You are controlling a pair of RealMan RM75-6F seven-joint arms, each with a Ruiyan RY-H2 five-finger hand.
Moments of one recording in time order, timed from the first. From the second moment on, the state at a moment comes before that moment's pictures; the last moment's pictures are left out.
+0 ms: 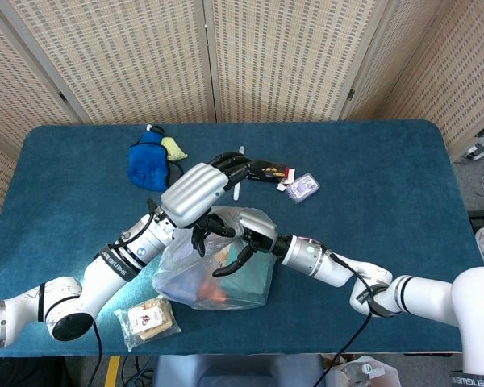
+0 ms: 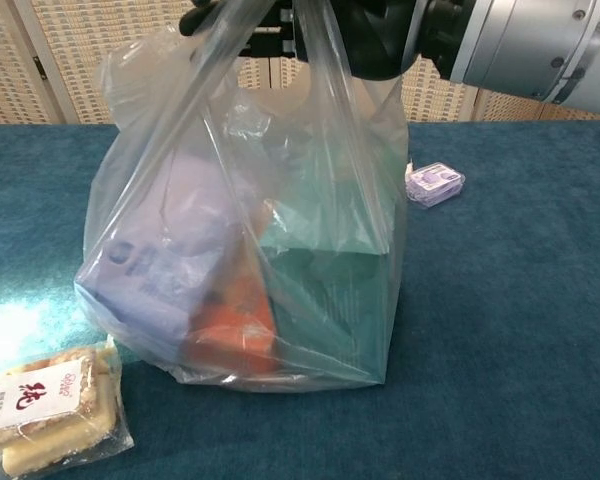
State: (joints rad) left arm -1.08 -1.06 -0.44 -1.96 1.05 0.87 -0.07; right arm 1.10 -1.39 0.04 -1.41 -1.72 1.15 1.72
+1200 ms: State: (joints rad) left arm -1.04 -1.12 -0.48 -1.94 1.06 1.02 -0.07; right arm 1.09 -1.39 0.06 -1.42 -1.71 1.17 1.75
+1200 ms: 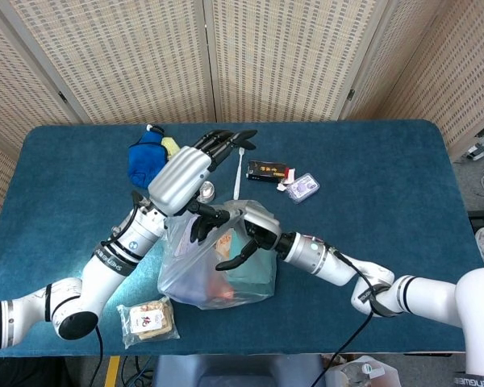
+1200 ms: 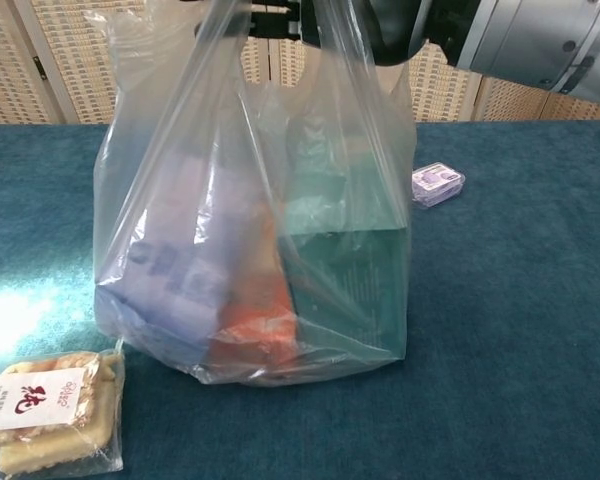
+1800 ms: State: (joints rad) left arm -1.03 -1.11 -0.49 -1.93 1.02 0.99 -0.08; right arm 1.09 -1.37 0.05 -1.42 -1.72 1.17 1.77
